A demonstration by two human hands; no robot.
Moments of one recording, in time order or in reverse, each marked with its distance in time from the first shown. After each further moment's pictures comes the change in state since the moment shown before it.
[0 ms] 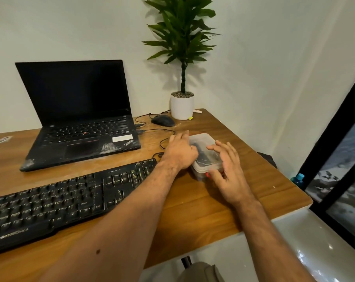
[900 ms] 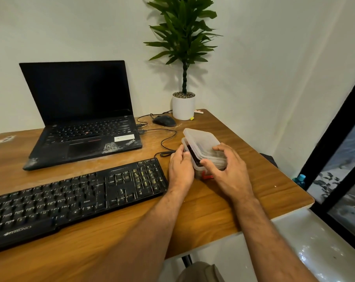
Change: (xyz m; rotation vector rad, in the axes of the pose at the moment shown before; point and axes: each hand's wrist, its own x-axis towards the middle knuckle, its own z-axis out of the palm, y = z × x) left_hand -0.044 -0.007 0.049 -0.928 0.283 -0.214; right_hand 0.009 -0.007 0.004 0.011 0.139 0.155
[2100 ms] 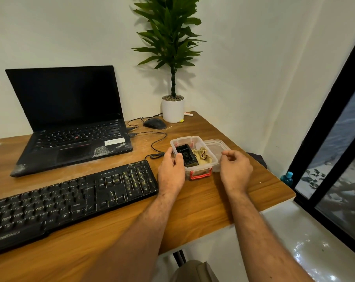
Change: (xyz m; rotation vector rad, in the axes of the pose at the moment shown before) left_hand -0.023 0.013 -0.003 0.137 0.026 0.061; right_hand 0.005 0.000 -0.013 0.114 0.428 0.461
